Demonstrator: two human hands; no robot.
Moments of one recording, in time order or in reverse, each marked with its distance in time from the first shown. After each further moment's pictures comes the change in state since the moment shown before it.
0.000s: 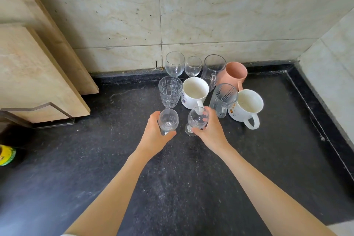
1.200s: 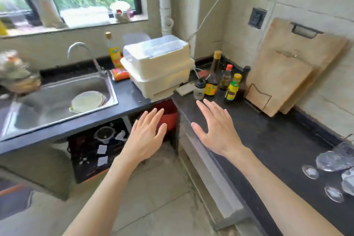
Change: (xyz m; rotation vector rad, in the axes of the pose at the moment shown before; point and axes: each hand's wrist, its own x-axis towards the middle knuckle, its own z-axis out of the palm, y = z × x) left_hand -0.571 -0.012 -0.080 0.404 1.044 -0.530; right_hand -0.406 -0.181 0.098 -0.523 -0.749 -1.380
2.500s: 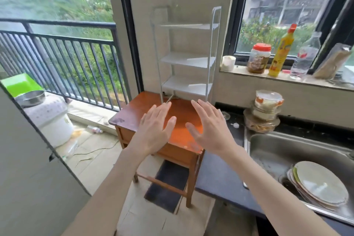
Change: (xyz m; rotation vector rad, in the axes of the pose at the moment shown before) left_hand -0.226 -0.674 -0.500 0.109 0.527 -0.615; right_hand 0.212 -0.839 0.378 0.224 -0.177 -0.841
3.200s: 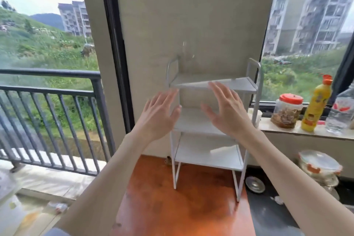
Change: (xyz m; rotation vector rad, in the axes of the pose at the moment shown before) left_hand 0.358 -0.130 -0.130 0.022 0.106 0.403; right_hand 0.367 -0.018 0.016 -0.166 0.340 0.089
